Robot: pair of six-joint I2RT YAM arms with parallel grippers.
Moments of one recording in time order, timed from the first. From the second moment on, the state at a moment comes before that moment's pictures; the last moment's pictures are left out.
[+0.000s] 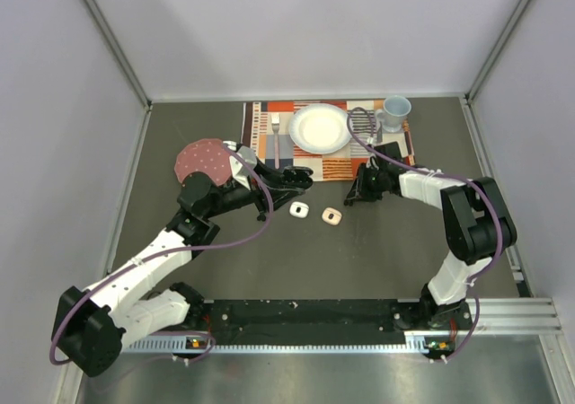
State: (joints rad) left arm -0.58 0.99 0.65 0.57 0.70 -0.32; right arm 0.30 1.72 0.93 -0.17 -0.32 0.44
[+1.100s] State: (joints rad) left arm -0.58 1.01 0.65 0.56 0.70 -0.32; right arm 0.31 1.61 0.88 -0.21 -0.37 0.44
